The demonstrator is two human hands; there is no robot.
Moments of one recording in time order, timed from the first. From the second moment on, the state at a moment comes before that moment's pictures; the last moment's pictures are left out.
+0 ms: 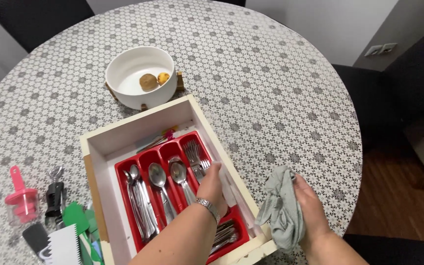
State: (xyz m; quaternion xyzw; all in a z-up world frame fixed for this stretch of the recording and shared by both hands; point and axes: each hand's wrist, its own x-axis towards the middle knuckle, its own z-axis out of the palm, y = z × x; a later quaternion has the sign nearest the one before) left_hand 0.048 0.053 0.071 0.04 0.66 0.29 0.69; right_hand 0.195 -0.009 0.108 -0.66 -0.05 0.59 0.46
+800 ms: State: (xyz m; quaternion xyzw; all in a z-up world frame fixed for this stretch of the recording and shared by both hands) left_hand -0.082 0.012 0.084 0.20 0.75 0.28 0.56; right_hand 0.173 -0.007 0.048 -0.69 -0.12 0.56 0.45
